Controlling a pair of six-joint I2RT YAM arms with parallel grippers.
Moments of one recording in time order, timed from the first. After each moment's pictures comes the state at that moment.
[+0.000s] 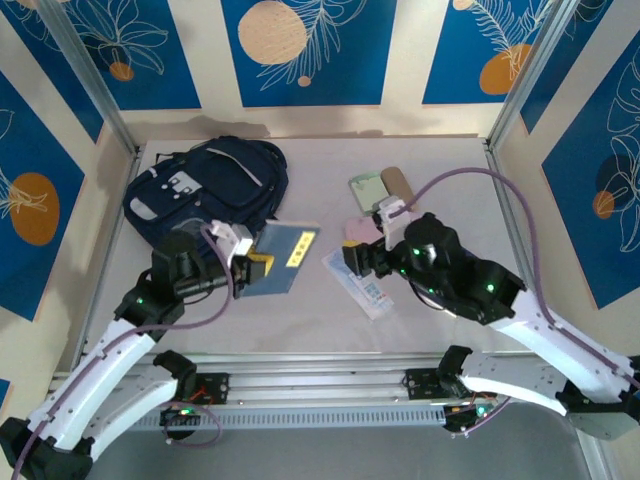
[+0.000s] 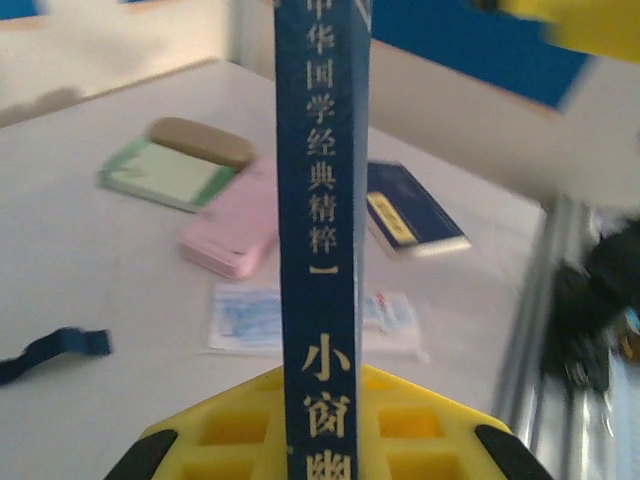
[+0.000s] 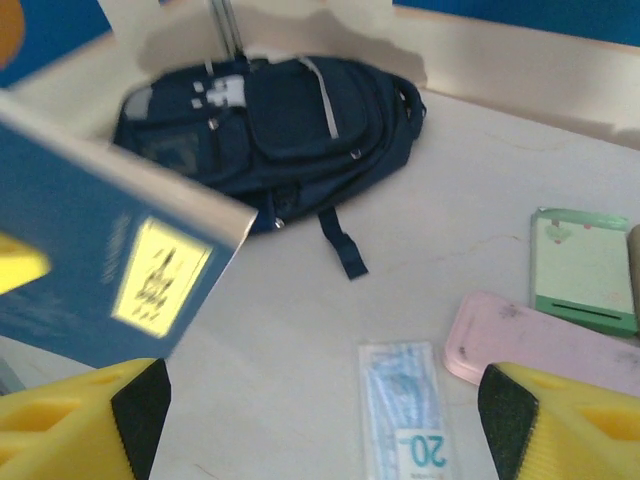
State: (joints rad) left arm -0.51 0.73 0.70 -0.27 0.50 -0.12; right arm 0.92 0.87 1.10 -0.66 0.23 0.26
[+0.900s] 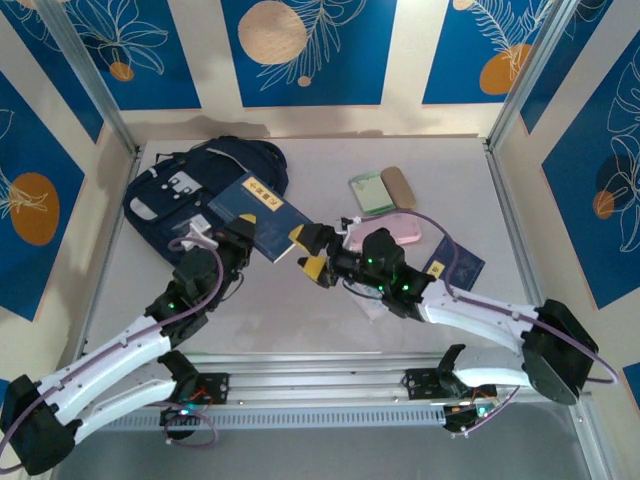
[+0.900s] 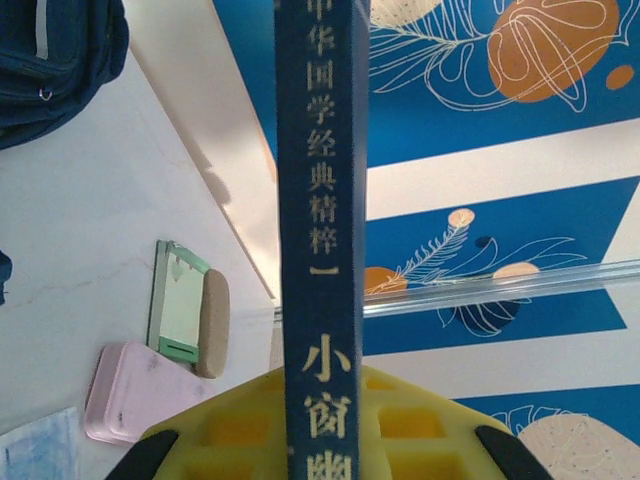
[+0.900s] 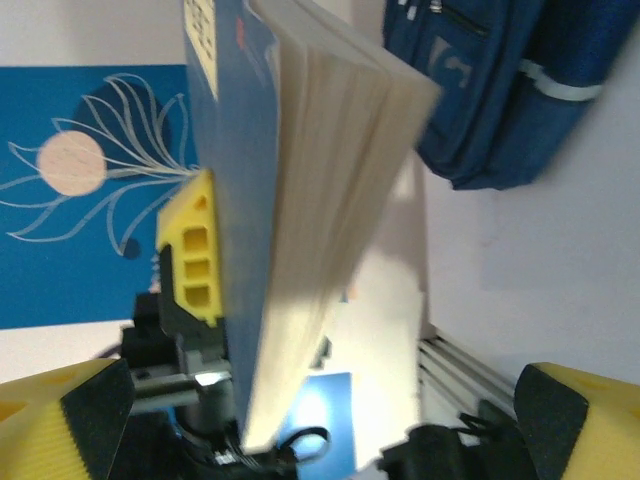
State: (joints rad) left arm -0.76 0.80 0.53 0.23 -0.38 -1.40; right arm 0.89 1.22 0.67 0.45 -0.24 1.55
